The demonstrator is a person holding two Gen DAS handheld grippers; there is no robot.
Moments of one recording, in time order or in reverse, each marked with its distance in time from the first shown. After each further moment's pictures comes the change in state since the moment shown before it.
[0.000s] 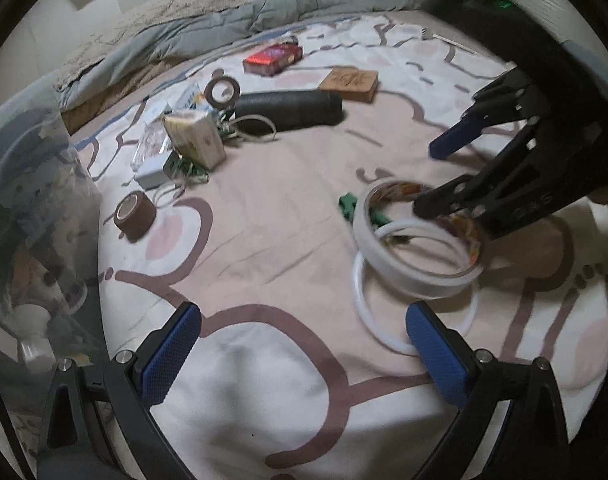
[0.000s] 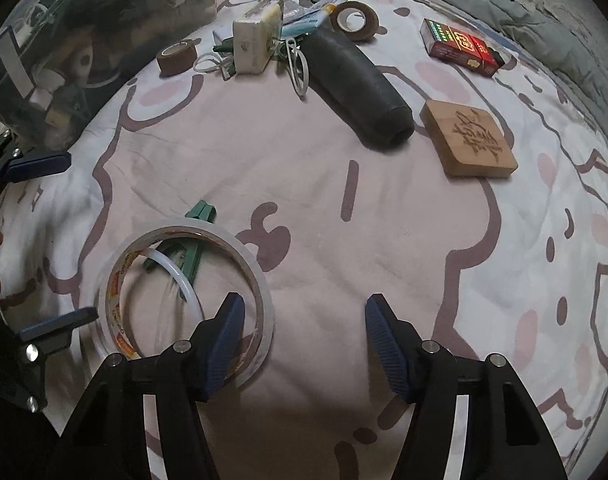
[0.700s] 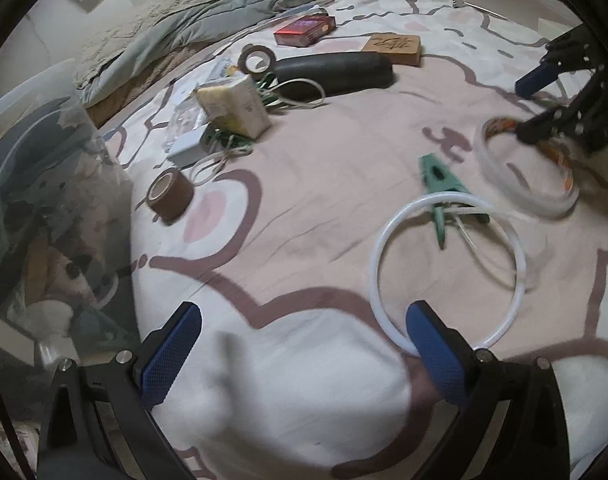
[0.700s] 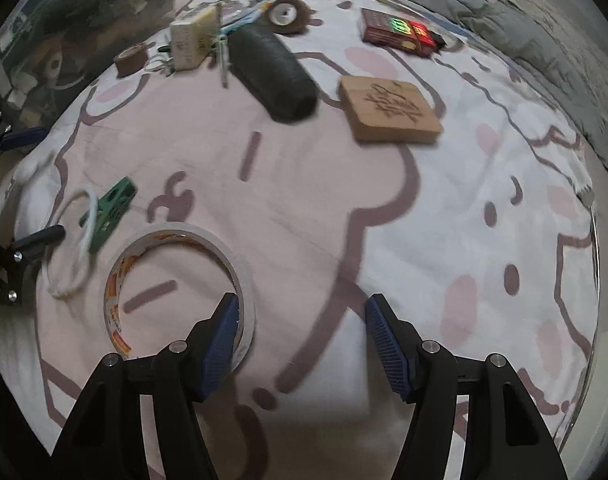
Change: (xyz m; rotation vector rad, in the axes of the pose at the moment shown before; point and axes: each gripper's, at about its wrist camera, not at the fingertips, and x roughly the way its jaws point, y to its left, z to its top) left arm 0.022 0.020 -0.010 0.042 0.057 0.159; right arm -0.013 -0.061 -0.047 0.045 -0.013 -0.102
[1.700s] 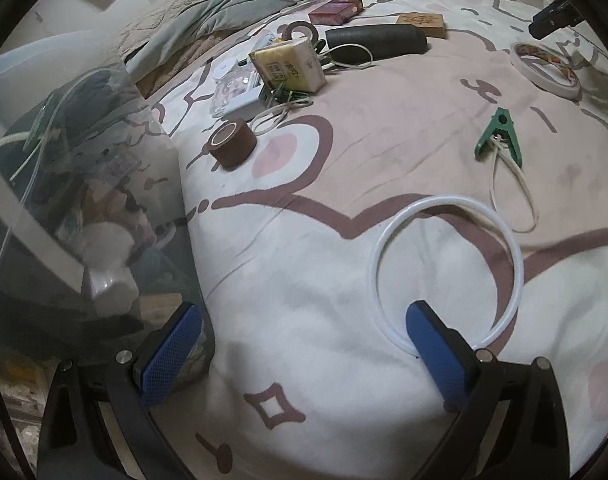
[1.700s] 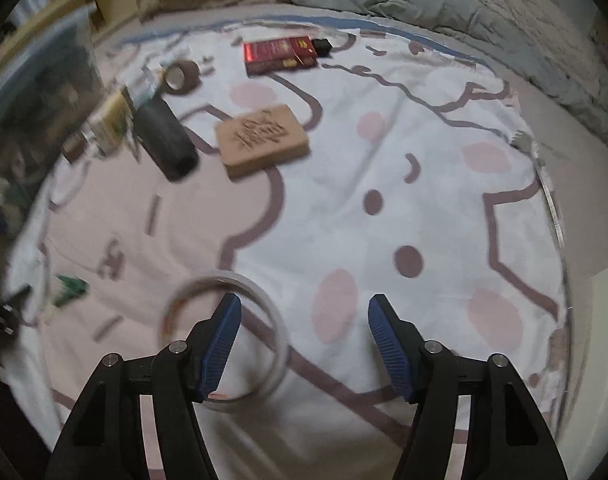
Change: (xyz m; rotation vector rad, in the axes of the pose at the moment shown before) left arm -0.013 0.038 -0.045 0.023 0.026 0.075; right arm -0.034 -0.056 0.011 0.237 -0.075 0.029
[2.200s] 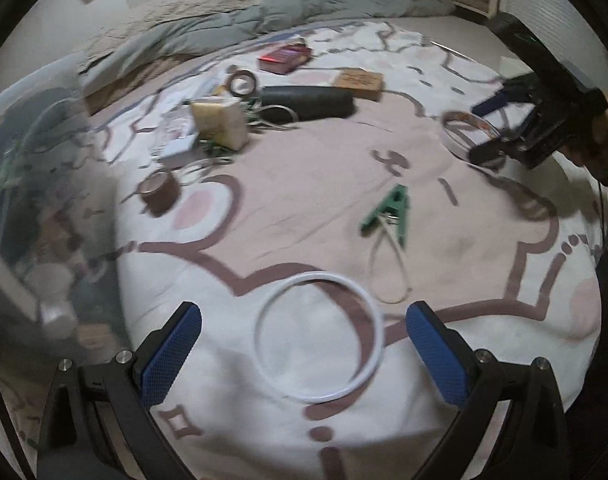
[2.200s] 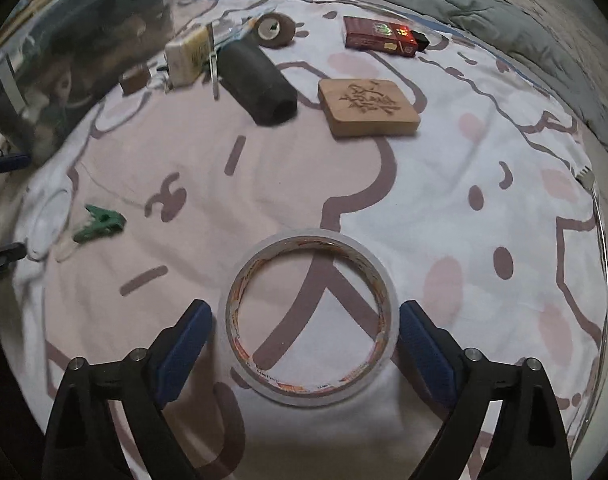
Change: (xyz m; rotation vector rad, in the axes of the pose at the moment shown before) left arm -0.032 -0.028 0.026 -0.062 -0.098 -0.277; right arm 0.026 0.056 -0.023 -0.219 0.025 0.043
